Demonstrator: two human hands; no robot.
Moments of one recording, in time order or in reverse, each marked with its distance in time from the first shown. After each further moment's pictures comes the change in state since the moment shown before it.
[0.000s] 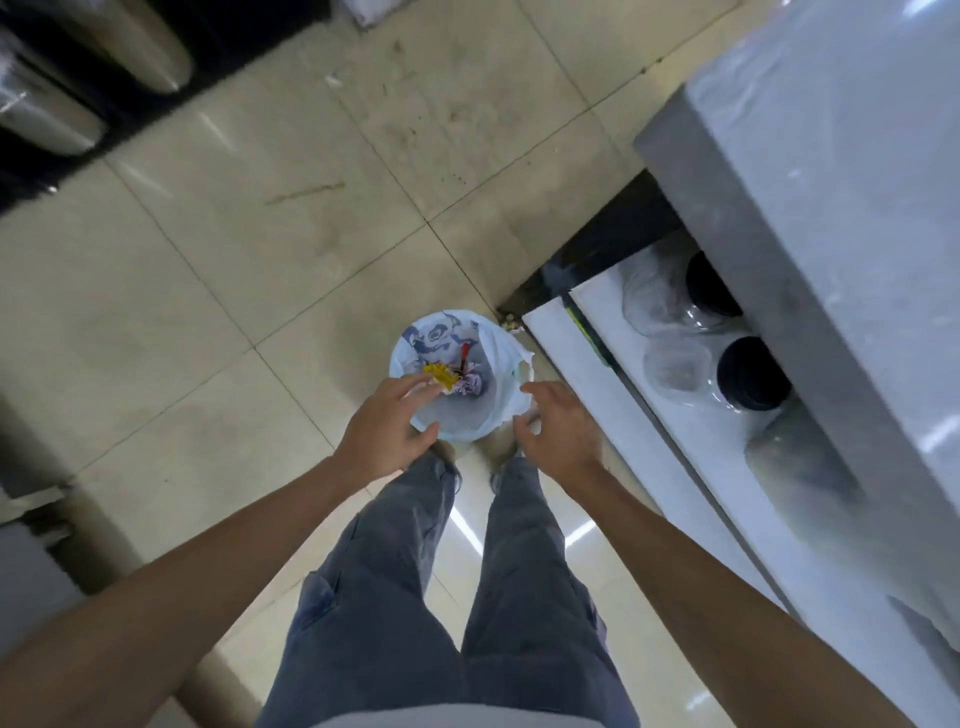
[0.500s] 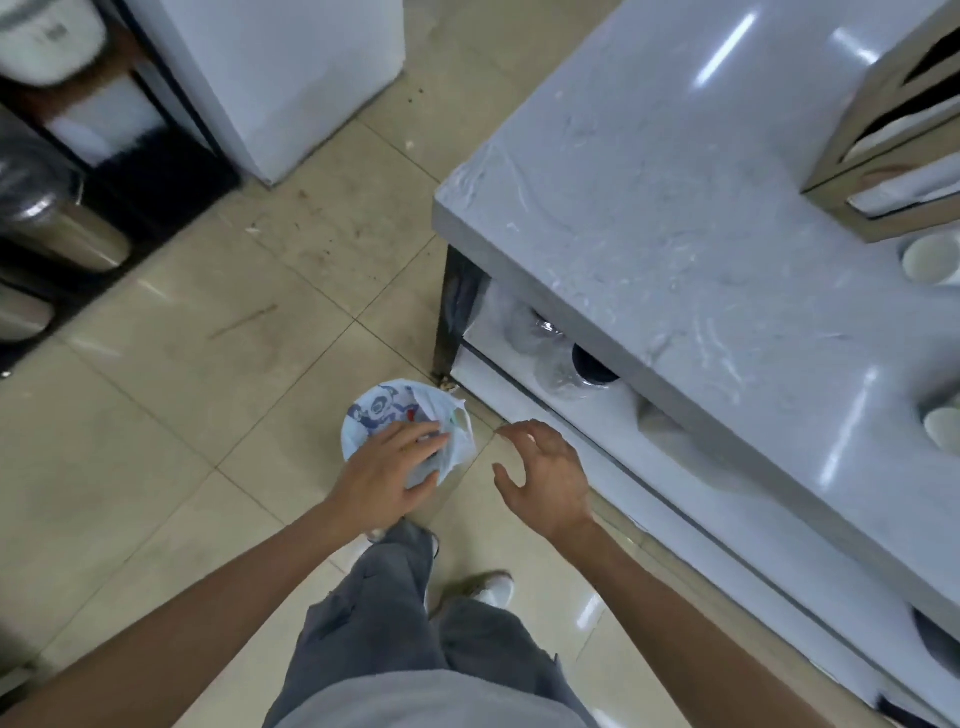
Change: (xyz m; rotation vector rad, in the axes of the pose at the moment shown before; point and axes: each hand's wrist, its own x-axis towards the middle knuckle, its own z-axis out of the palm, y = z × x) left_hand -0.026 0.123 -0.034 0.208 0.048 0.499; right_hand -0.136 0.020 -0.069 0.021 0.358 0.003
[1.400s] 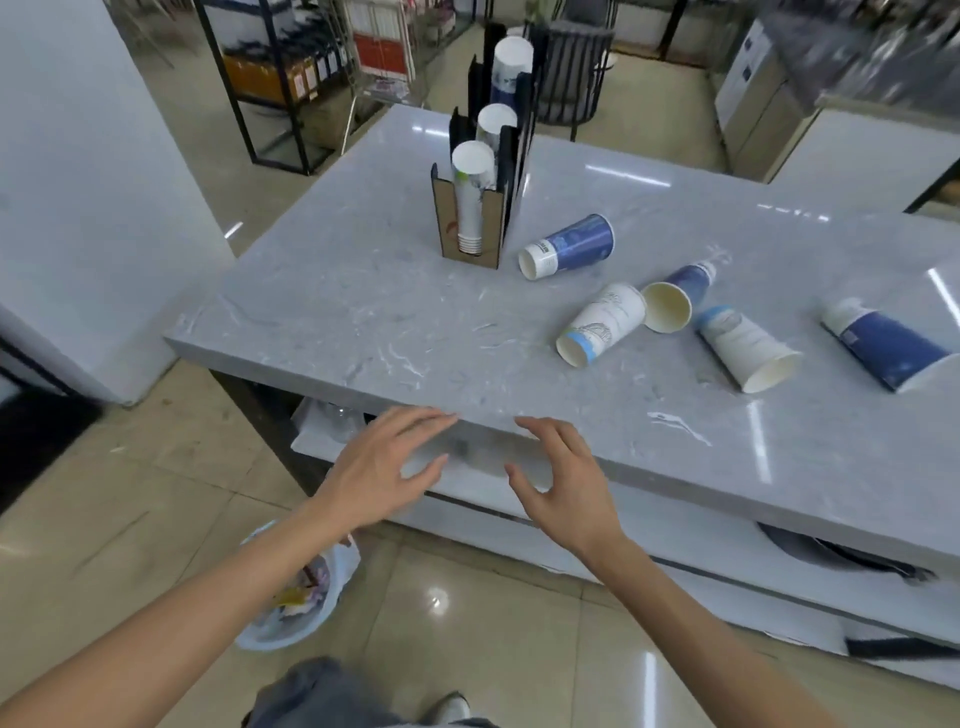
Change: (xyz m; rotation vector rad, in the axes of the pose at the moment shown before) left_hand 0.102 0.306 -0.004 0.057 0.098 0.425; right_hand -0.202 0.175 -0.187 0.304 0.573 0.110
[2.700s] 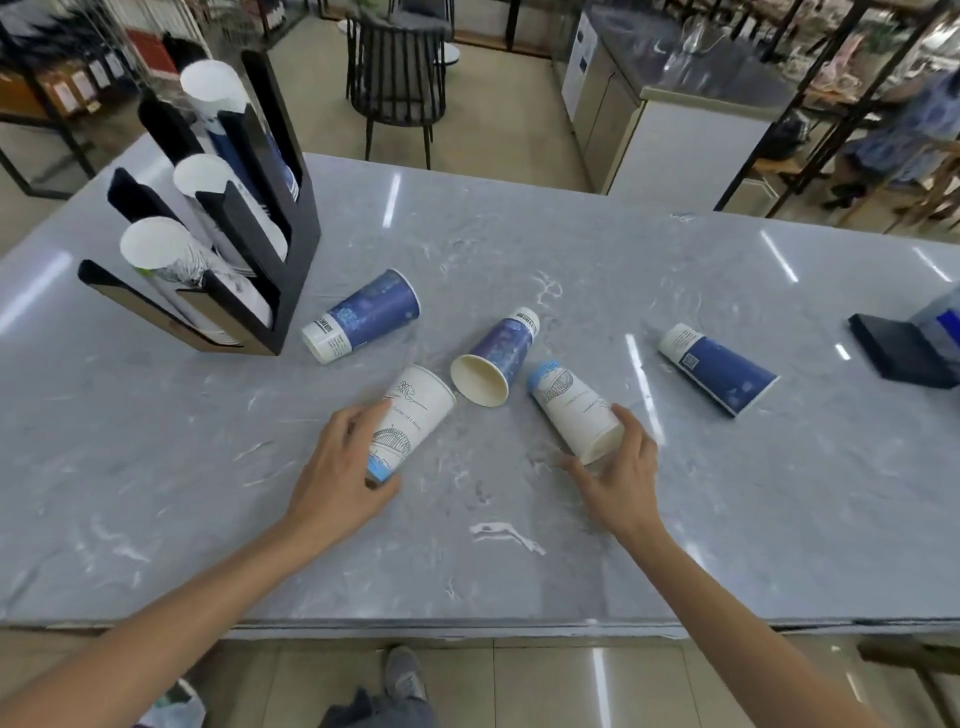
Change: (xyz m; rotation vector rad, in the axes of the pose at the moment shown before) left_hand 0.250 0.088 0.120 -0.156 -0.084 -0.164; right_hand 0.090 0.262 -0.177 0.037 0.356 0.564
